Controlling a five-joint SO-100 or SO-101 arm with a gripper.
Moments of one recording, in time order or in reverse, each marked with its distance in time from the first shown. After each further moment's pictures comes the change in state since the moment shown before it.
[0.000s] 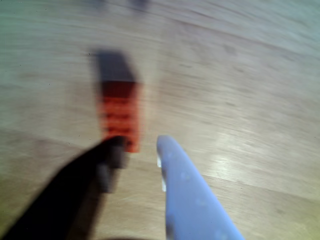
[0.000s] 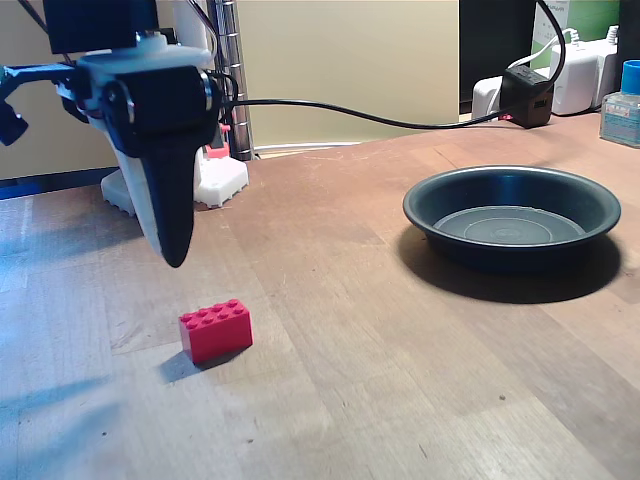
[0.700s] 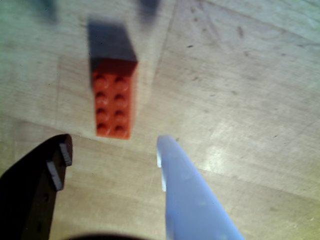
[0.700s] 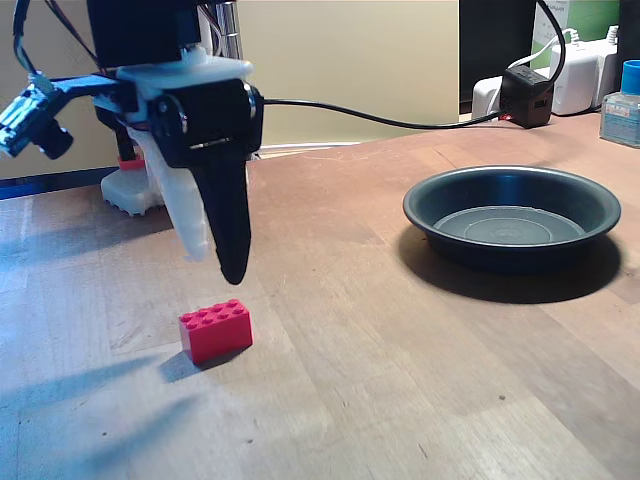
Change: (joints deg) arm -4.7 -0.5 2.5 -1.0 -0.4
